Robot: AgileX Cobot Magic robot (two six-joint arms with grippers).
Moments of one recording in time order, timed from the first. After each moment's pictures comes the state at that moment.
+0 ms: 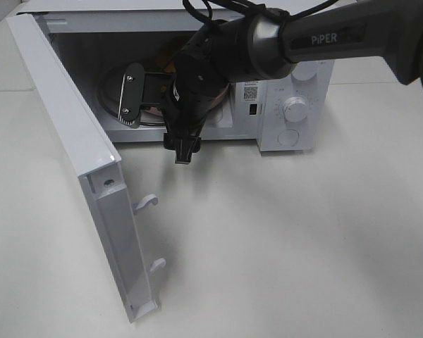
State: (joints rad) left arm -0.19 0.00 -0.50 -0.11 1.05 0.20; right arm 0.73 2.28 -1.70 -0.47 0.42 -0.58
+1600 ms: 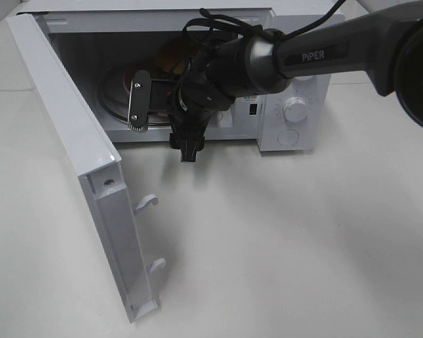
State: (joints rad) left arm -0.19 0.00 -0.50 -0.11 1.05 0.20; right arm 0.71 2.34 -1.70 -0.70 0.31 -0.41
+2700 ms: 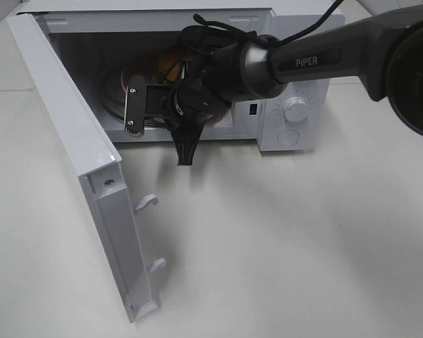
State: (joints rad) left arm -0.19 0.00 -0.50 -0.10 1.05 0.18; right arm 0.72 2.34 -1.71 -0.71 0.31 -0.41
